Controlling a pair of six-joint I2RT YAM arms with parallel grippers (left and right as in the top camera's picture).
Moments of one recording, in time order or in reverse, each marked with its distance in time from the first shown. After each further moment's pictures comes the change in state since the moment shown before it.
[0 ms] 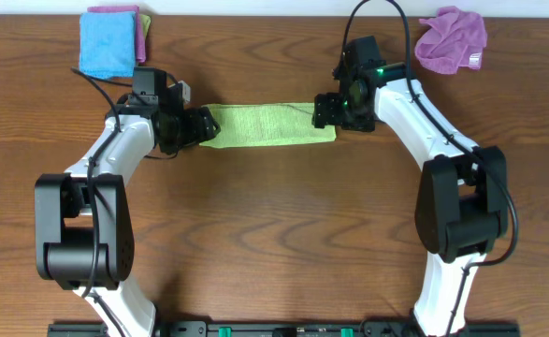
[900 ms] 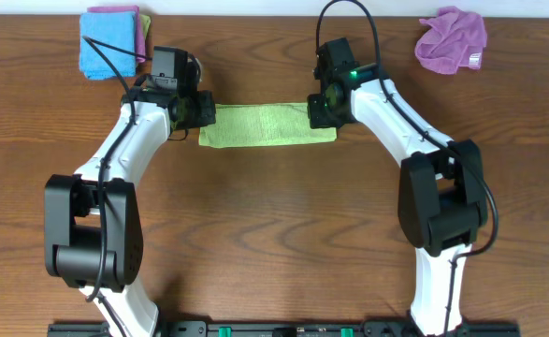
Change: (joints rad) left arm -0.097 0.001 0.134 -0.011 -0.229 0.072; right arm 0.086 0.079 0.062 0.032 0.172 -0.044
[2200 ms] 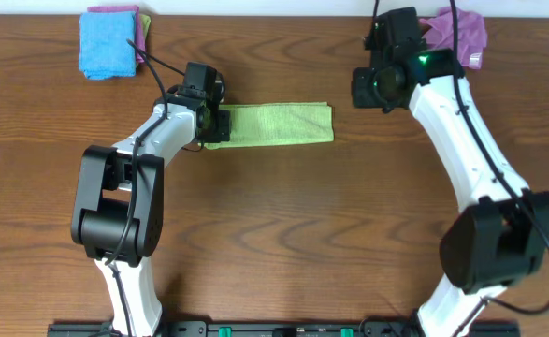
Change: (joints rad) left arm -0.081 0.164 0.000 0.019 -0.125 0.086; right arm -0.157 -0.260 0.003 -0.138 -0.036 -0.051
